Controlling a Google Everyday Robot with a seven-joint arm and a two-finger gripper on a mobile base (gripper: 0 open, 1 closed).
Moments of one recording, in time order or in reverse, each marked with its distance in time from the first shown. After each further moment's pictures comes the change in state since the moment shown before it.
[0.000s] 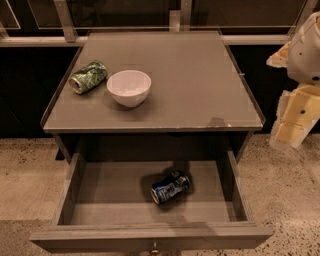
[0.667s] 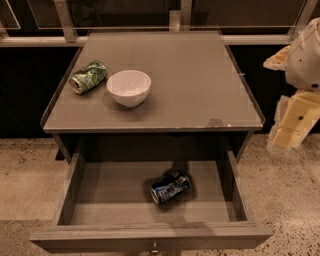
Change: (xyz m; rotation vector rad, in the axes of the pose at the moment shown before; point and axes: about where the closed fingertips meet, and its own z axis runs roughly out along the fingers) arm -0.005 0.005 0.004 0.014 -0.037 -0.023
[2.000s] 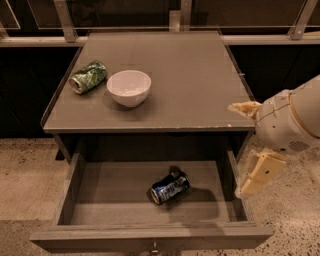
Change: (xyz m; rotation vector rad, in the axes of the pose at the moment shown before) arm -0.022 0.061 0.080 -0.064 -0.283 -0.090
